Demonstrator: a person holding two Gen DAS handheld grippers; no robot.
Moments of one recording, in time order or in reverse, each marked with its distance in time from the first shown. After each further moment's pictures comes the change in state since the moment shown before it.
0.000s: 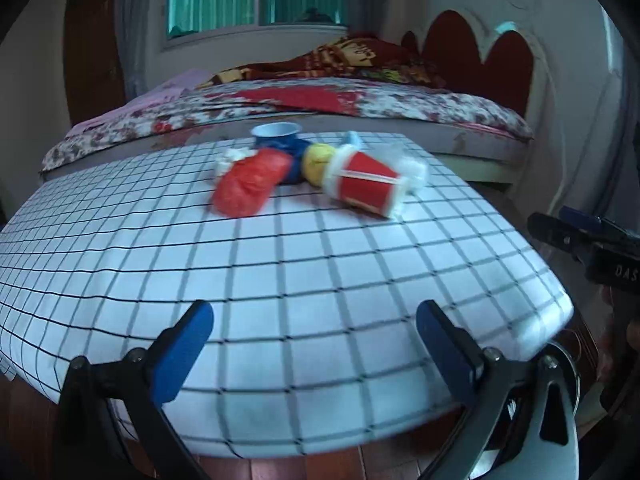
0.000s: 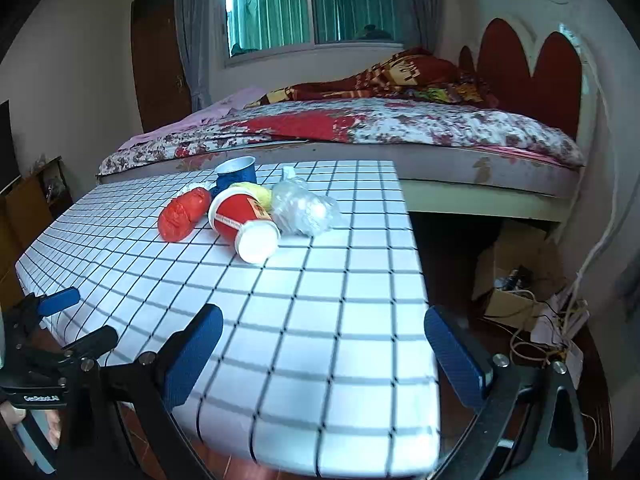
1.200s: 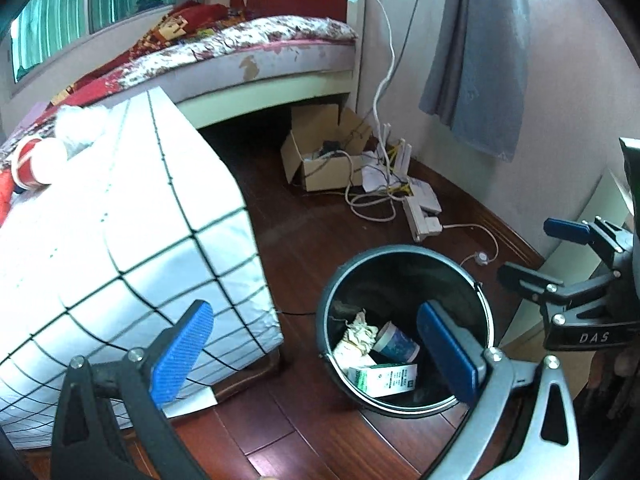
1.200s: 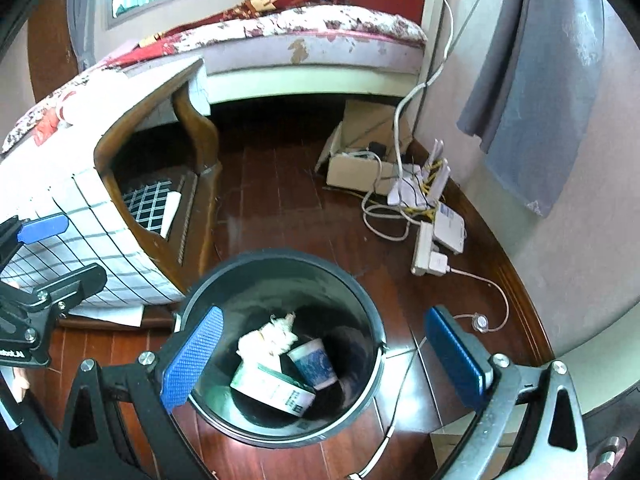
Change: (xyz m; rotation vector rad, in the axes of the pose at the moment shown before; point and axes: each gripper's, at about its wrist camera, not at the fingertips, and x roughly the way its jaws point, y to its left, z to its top) left arm -0.007 -0.274 -0.096 0.350 0.139 -0.357; right arm -0.142 -0.188 -0.199 0.158 0.207 -0.382
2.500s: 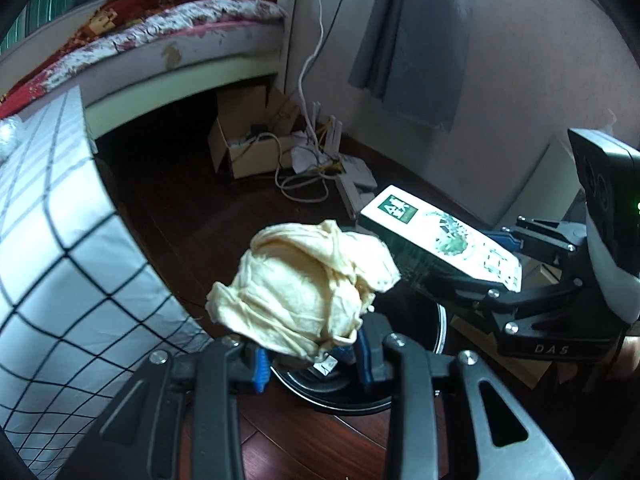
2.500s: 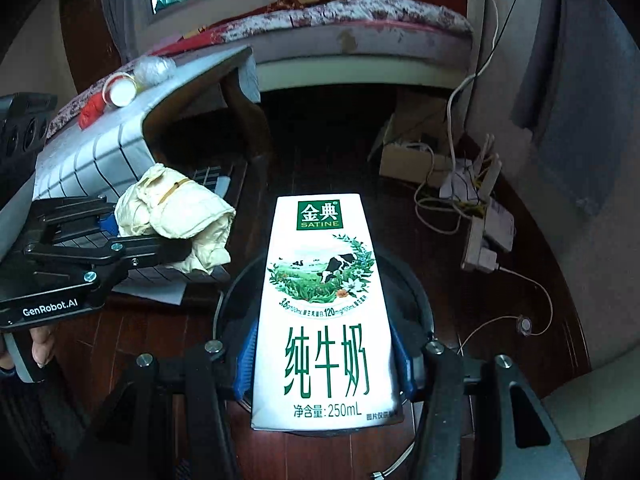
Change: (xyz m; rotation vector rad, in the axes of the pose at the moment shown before) left arm 0.030 -0.038 0.004 0.100 0.094 -0.249; right arm 0.023 -0.001 -0.021 -0.052 0.069 0.188
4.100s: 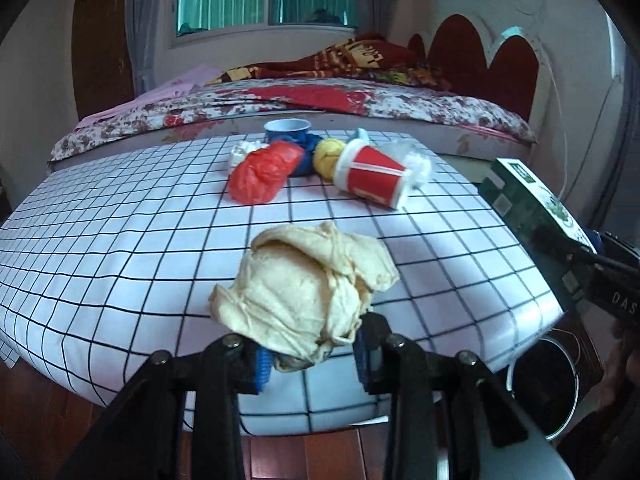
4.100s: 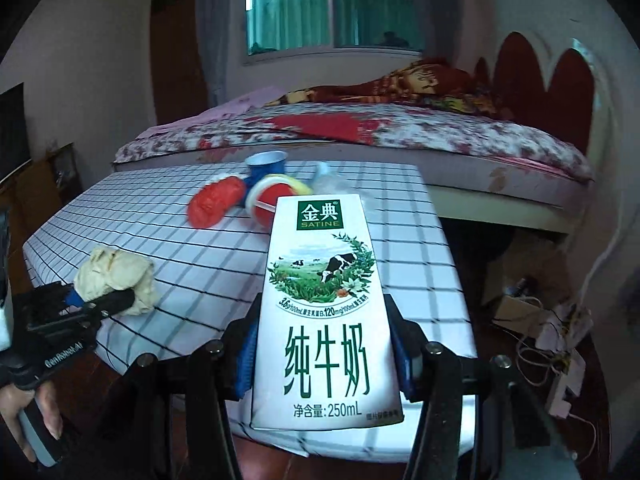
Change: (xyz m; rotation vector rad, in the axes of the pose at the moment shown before) left arm -0.204 0.248 -0.071 -0.455 -0.270 0.590; right arm -0.009 0.250 0.169 -0.175 -0.307 0.148
